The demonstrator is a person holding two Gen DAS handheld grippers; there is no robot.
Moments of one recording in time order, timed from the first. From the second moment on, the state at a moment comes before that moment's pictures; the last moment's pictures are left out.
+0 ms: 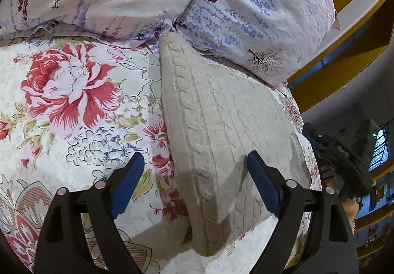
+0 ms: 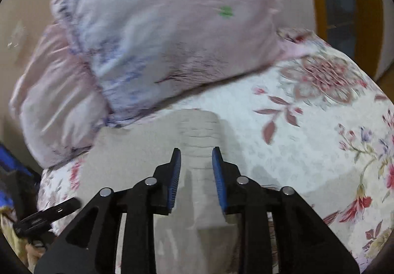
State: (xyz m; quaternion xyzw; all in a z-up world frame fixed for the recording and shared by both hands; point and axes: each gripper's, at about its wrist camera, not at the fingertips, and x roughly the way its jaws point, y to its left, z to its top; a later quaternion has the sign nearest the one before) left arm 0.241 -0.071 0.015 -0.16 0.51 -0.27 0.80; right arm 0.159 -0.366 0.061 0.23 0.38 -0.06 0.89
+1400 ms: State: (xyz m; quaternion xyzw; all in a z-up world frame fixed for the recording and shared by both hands) left arm 0.272 -0.105 0.000 -0.18 0.53 -0.31 0.77; right arm 0.182 -0.404 -0.007 0.41 0.46 0.05 0.78
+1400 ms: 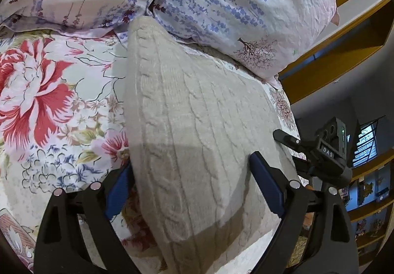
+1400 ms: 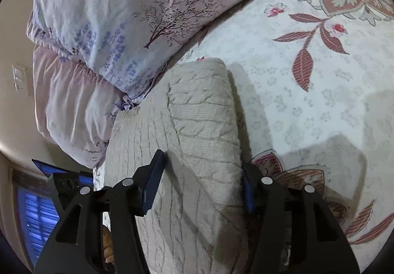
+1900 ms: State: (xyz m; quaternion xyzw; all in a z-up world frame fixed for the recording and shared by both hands) left arm 0.275 -0.071 0.003 -0.29 0.51 -0.34 0.74; right arm 0.174 -0.384 0.013 0.42 0.42 0.10 0.80
